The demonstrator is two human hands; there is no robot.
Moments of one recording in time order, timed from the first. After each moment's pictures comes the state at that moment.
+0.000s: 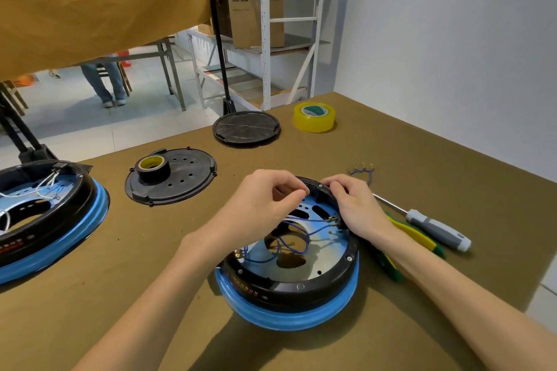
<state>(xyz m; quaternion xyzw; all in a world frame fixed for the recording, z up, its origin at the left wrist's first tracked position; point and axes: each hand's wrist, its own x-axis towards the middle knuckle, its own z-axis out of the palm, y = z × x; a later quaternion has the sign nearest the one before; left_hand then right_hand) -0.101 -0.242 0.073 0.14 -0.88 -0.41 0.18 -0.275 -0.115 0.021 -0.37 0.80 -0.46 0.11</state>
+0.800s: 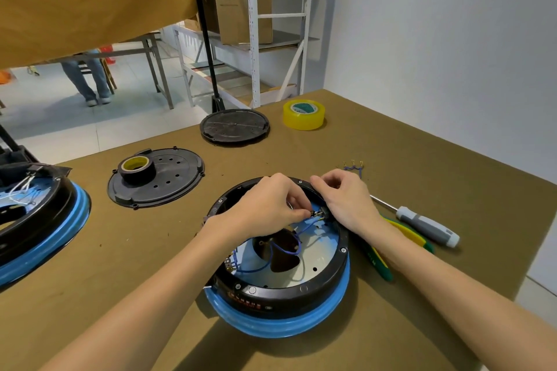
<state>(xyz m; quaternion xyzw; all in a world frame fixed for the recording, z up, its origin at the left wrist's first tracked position) -0.149 -0.247 0.055 0.13 -0.93 -0.33 0.05 -0.280 -0.119 0.023 -0.34 0.82 -0.46 0.06</state>
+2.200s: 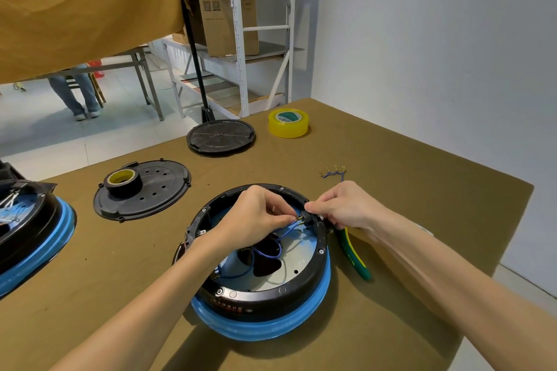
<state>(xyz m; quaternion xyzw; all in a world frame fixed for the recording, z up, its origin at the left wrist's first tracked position) -0.149 -0.244 0.034 0.11 -0.89 -0.43 0.12 -0.280 -0.079 0.063 -0.28 0.82 -0.42 0.29</state>
